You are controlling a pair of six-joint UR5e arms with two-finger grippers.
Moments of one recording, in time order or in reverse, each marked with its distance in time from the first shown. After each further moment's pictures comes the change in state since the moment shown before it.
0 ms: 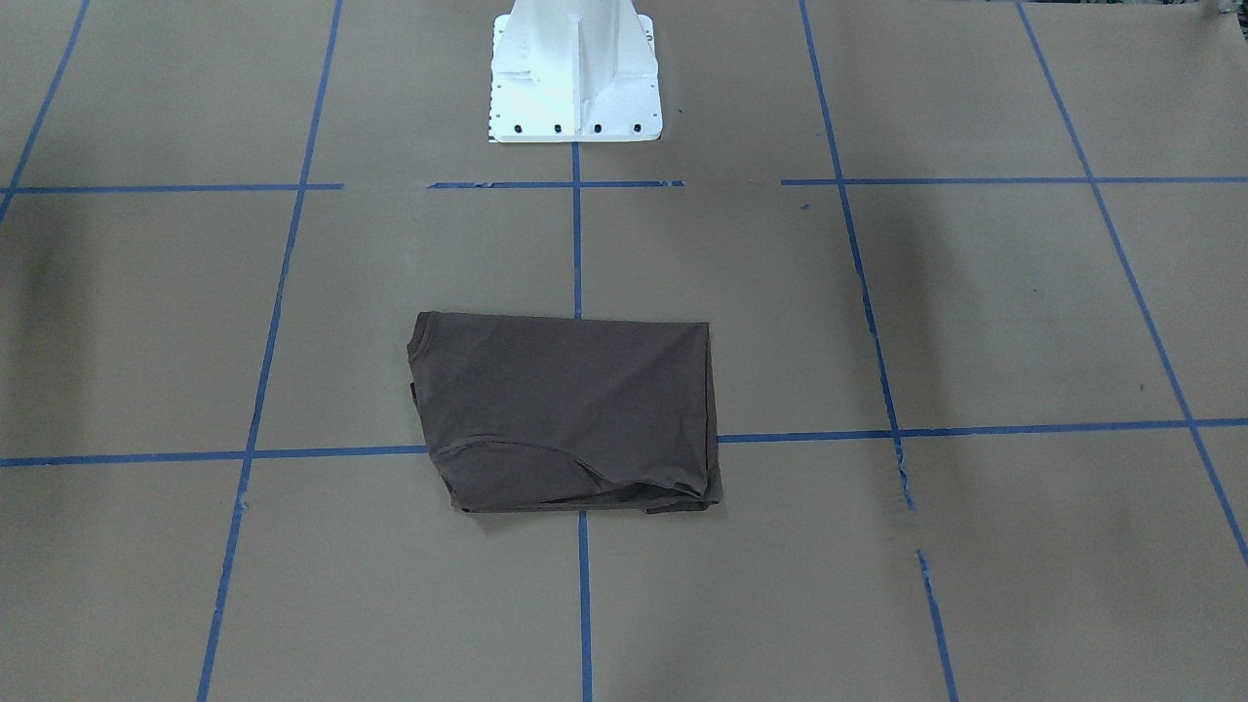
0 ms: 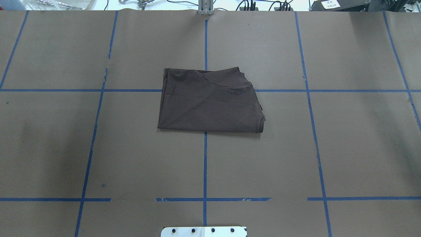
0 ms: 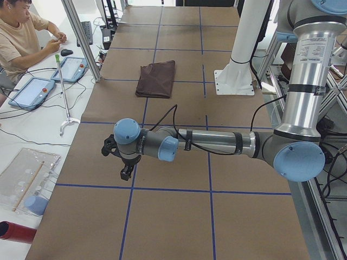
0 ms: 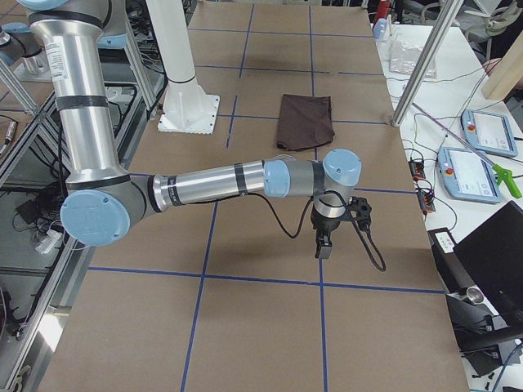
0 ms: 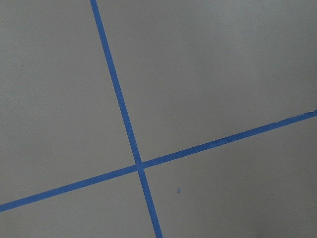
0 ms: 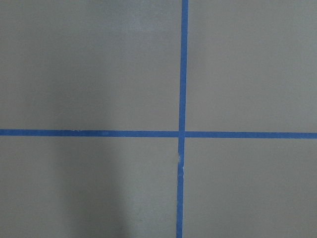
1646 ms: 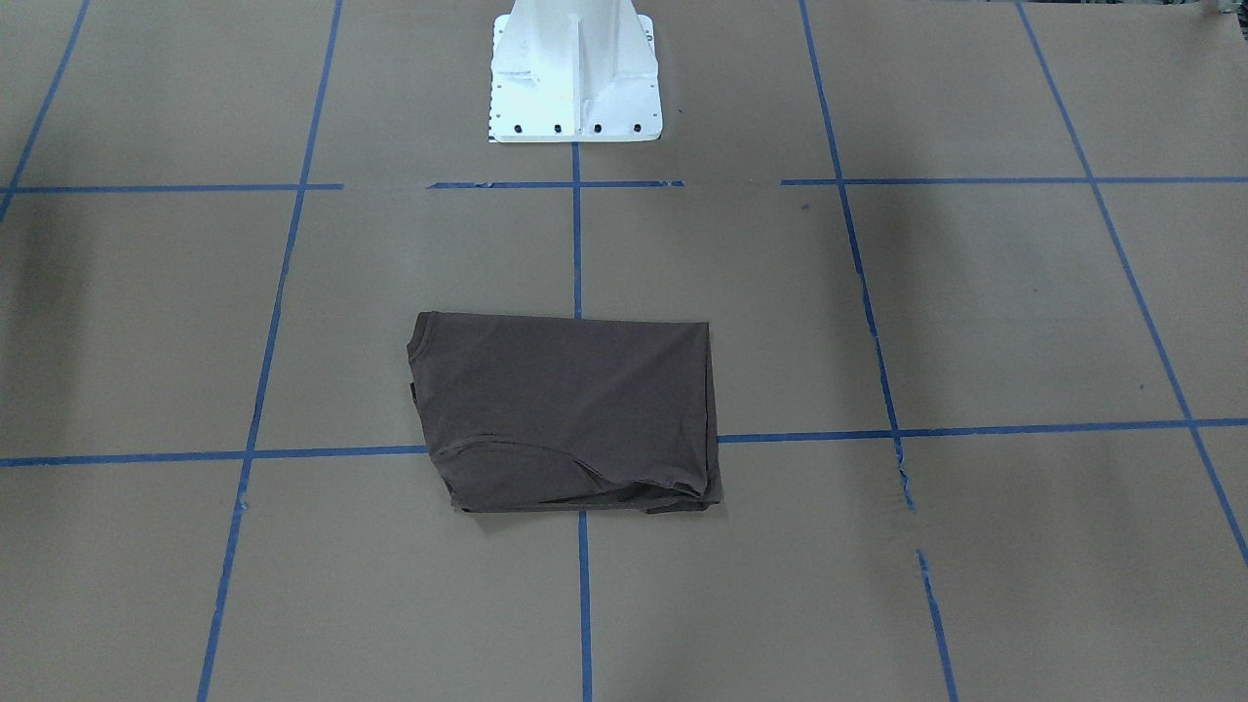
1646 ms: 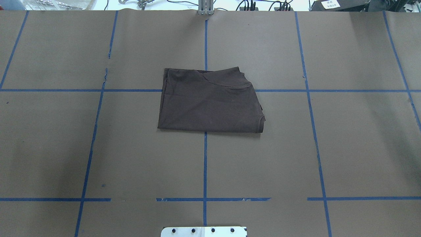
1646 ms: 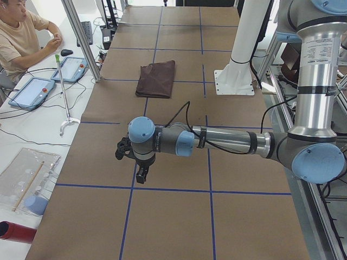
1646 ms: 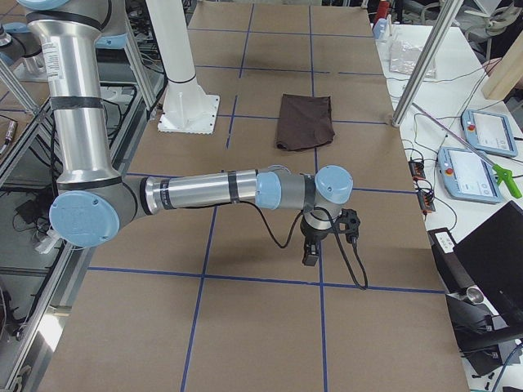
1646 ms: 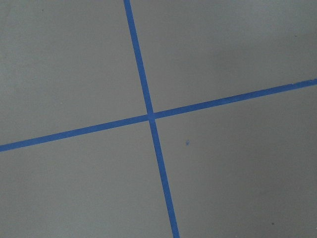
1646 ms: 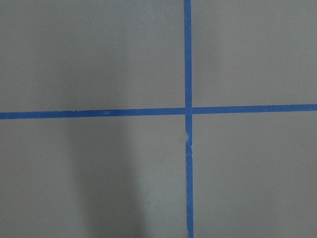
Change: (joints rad) left arm -0.011 0.118 -0.165 0.152 0.032 0.003; right arm -0.002 -0.039 -0.018 -0.001 0.066 0.002
